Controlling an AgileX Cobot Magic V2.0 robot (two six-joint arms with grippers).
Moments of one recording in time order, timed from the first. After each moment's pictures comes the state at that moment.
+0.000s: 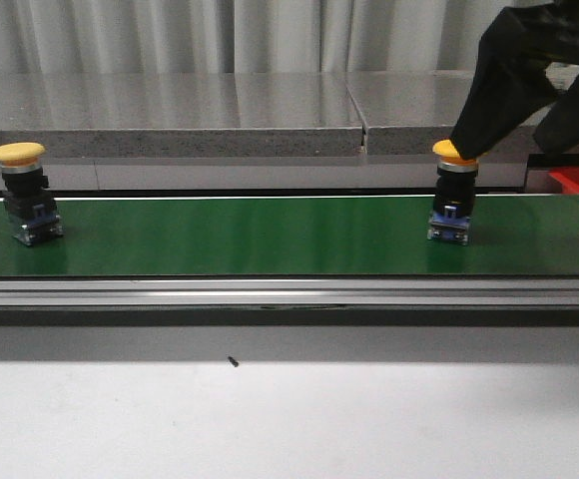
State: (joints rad) left arm 0.00 0.27 -0.51 -0.20 0.59 0.16; right arm 0.16 1.43 -1.01 0.45 0.61 -0.45
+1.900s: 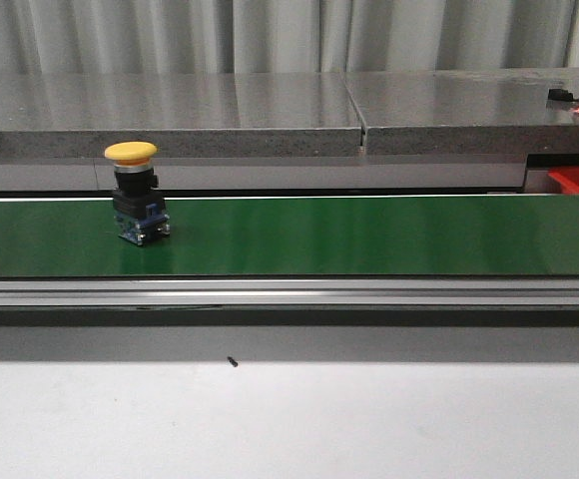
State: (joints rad) left arm 0.00 0.27 -0.51 -0.20 0.59 0.16; right arm -0.49 1.15 -0.81 0.34 0.80 -0.38
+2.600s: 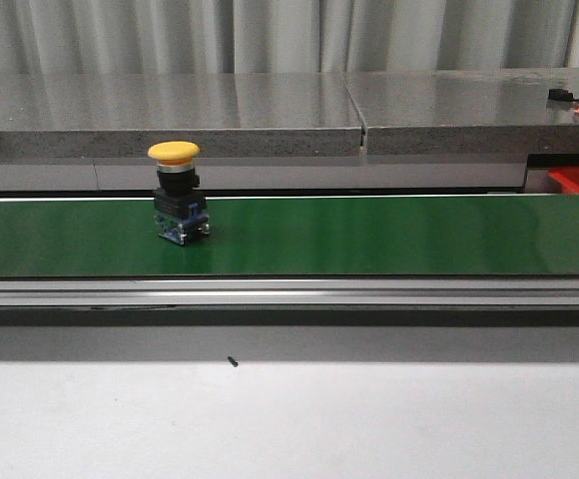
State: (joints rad) left arm 0.00 0.27 -0.51 -0.20 0.59 0.16; right arm -0.51 1.41 -0.74 0.35 0.53 -0.38
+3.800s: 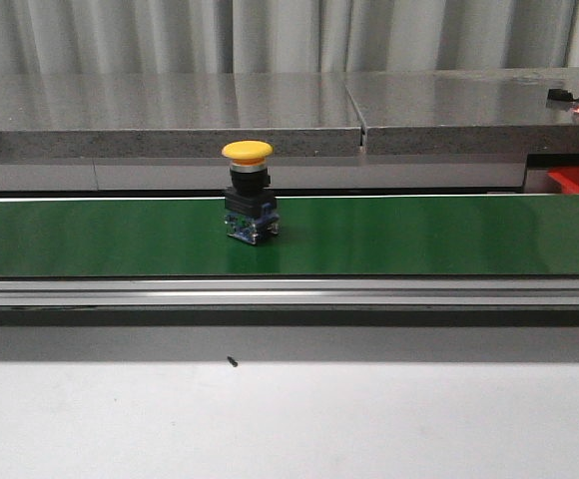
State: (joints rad) left arm 0.00 0.27 -0.51 -0.20 0.59 0.16; right arm -0.52 1.46 -0.83 0.36 0.57 -0.38
